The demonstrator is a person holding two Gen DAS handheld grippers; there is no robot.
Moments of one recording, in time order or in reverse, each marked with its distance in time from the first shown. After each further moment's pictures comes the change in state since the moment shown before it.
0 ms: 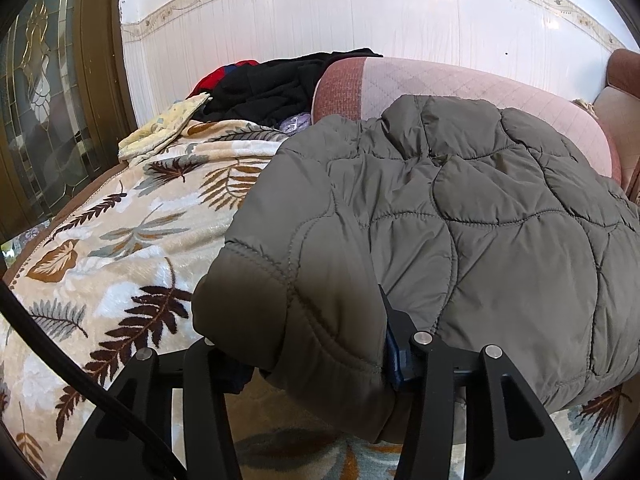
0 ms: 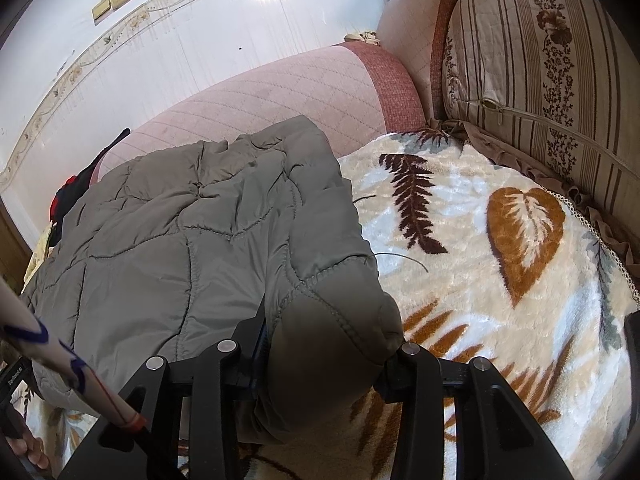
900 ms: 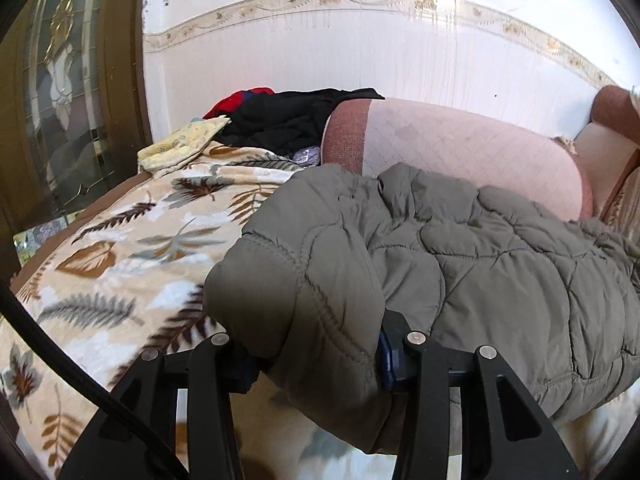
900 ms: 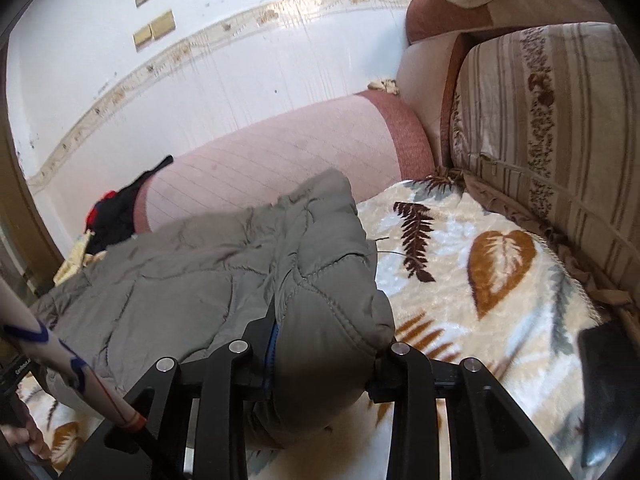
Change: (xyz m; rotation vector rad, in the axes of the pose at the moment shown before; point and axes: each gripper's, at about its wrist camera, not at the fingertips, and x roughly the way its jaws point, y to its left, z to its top) left arm -0.111 0.032 0.002 -0.064 -0.056 -0.038; right arm -0.111 0.011 0.004 -0.030 -0.105 0.081
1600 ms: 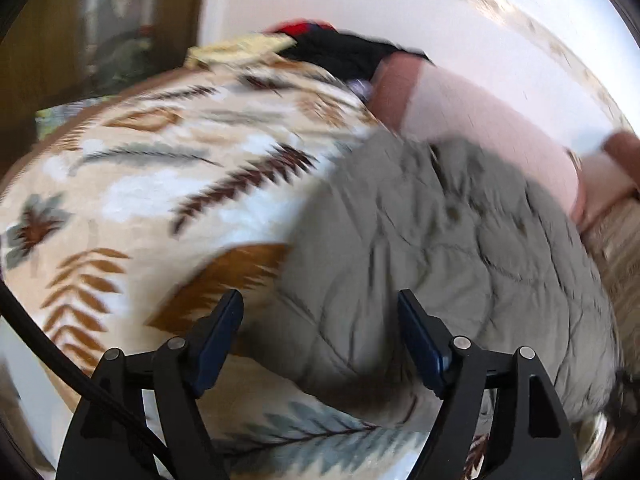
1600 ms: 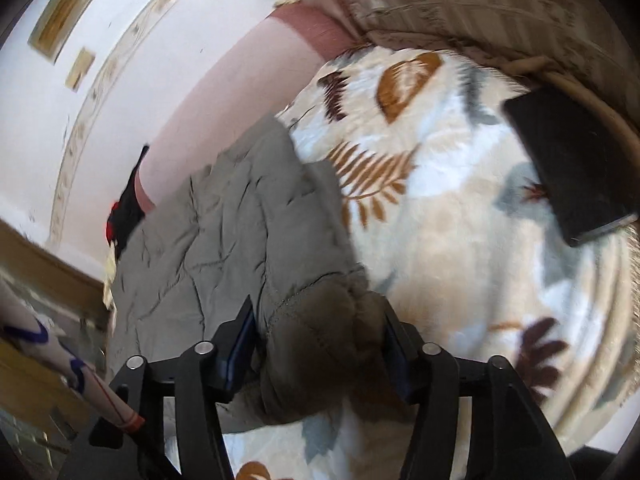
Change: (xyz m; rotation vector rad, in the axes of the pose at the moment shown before) left arm -0.082 0.095 -0.104 -0.246 0.166 -0.004; right arm -0.079 -0.099 -0.102 0.411 0.297 0.092
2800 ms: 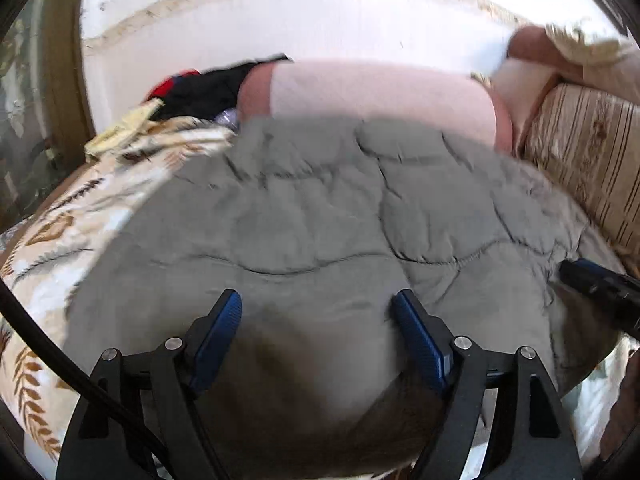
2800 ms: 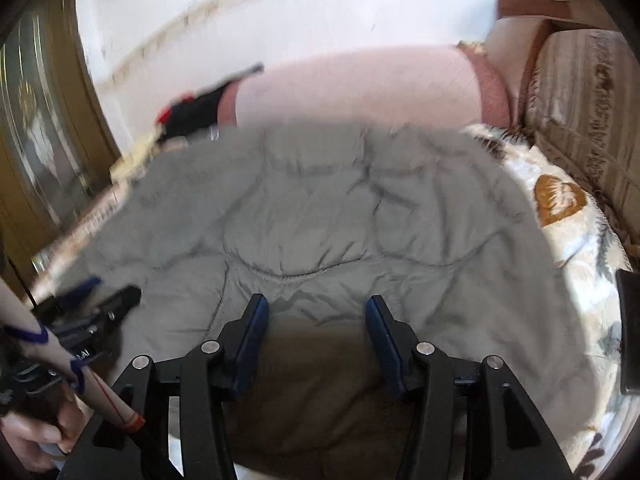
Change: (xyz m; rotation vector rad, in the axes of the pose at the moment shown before) left arm 0.009 -0.153 -0.041 0.404 -0.097 -0.141; right arm 0.069 0.120 -0.041 -0.626 -0.076 0.031
